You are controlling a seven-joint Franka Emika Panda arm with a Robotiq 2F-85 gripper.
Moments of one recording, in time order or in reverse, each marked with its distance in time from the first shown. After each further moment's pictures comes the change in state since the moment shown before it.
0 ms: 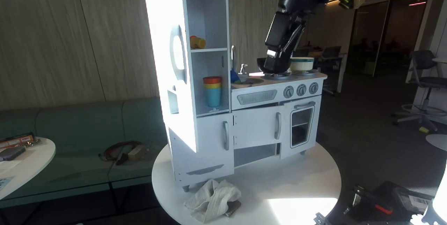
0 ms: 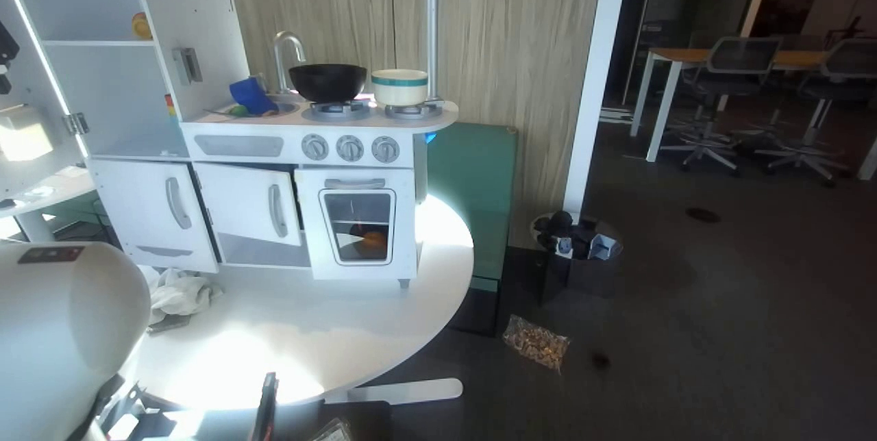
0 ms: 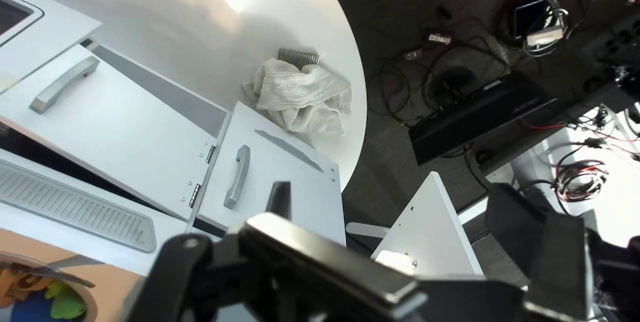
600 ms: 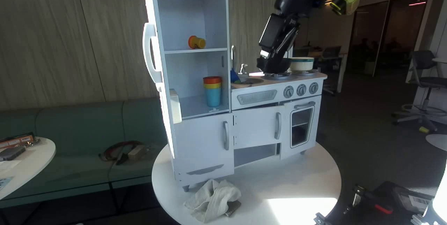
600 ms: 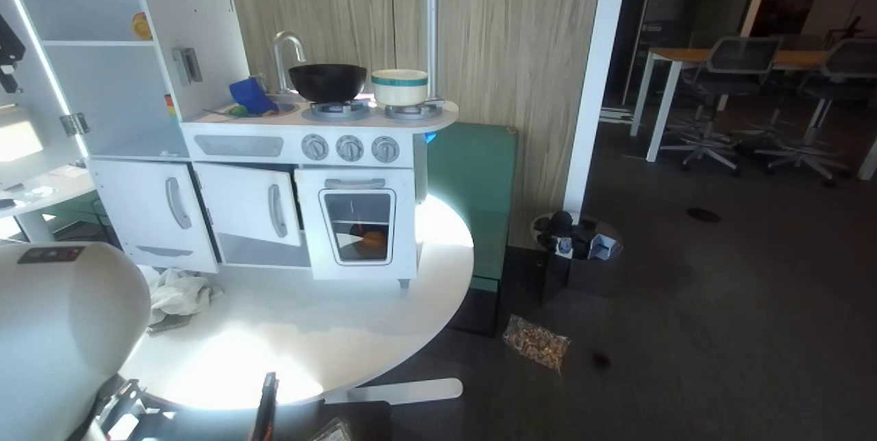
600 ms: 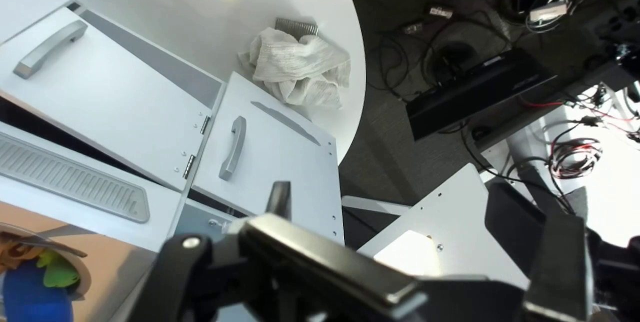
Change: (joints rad) arm 0.000 0.000 0.000 -0.035 0.010 0.109 -0.029
